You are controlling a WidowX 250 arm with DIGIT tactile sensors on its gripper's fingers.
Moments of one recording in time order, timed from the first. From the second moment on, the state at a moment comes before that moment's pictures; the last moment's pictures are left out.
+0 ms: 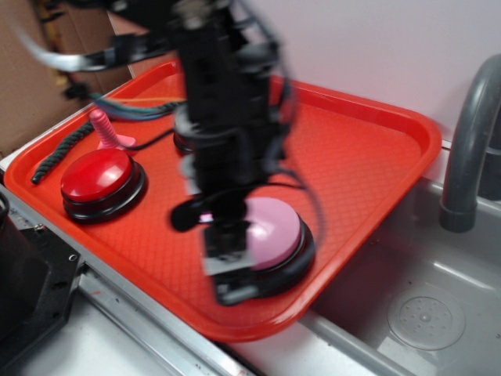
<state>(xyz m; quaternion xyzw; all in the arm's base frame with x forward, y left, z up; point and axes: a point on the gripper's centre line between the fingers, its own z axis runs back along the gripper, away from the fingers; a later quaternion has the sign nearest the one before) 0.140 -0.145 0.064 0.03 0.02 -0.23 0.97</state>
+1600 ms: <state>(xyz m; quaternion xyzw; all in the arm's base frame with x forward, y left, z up) 0.228 -0.118 0.116 0.07 -0.04 -0.32 0.94</state>
